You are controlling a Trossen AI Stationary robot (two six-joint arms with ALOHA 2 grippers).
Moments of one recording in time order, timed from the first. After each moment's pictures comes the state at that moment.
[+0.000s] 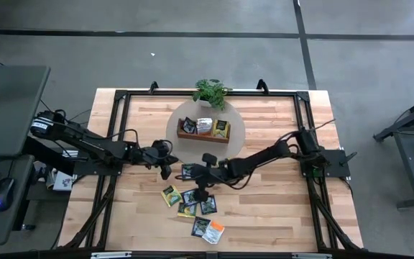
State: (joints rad) left arm -0.17 1.18 0.29 0.27 -0.30 -0.63; right arm 0.22 2.11 1.39 -0.06 0.25 0.36
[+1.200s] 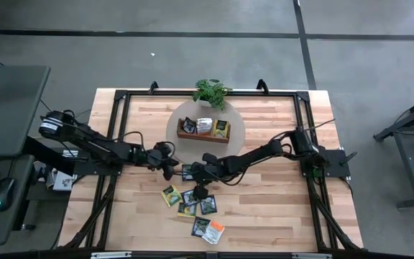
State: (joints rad) left arm -0.17 1.32 0.28 0.36 -0.26 -0.80; right arm 0.18 2.19 1.42 -0.13 0.17 0.40
